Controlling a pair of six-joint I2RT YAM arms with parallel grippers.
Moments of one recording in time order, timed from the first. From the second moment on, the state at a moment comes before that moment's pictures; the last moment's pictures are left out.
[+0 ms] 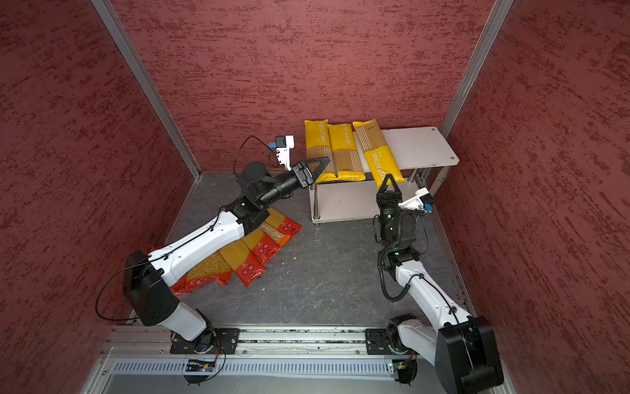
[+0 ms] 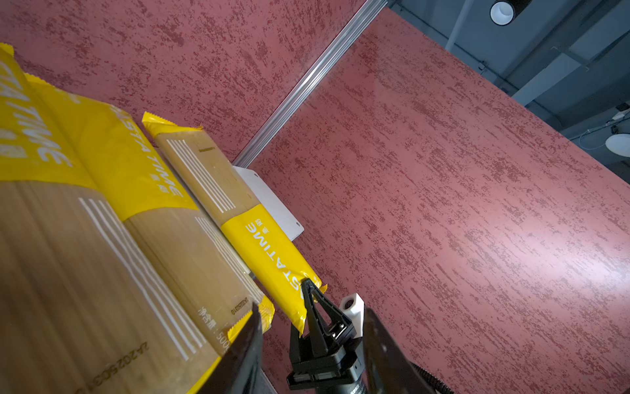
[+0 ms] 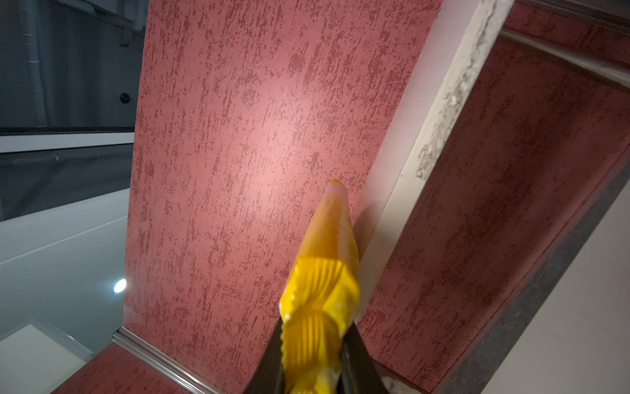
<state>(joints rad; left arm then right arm) -0.69 1.59 1.43 0.38 0.31 -0.87 0.24 1.10 0.65 0.79 0.34 1.19</state>
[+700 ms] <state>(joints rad) -0.67 1.50 1.31 0.40 0.28 -0.85 0.32 1.11 0.82 0.48 0.41 1.28</state>
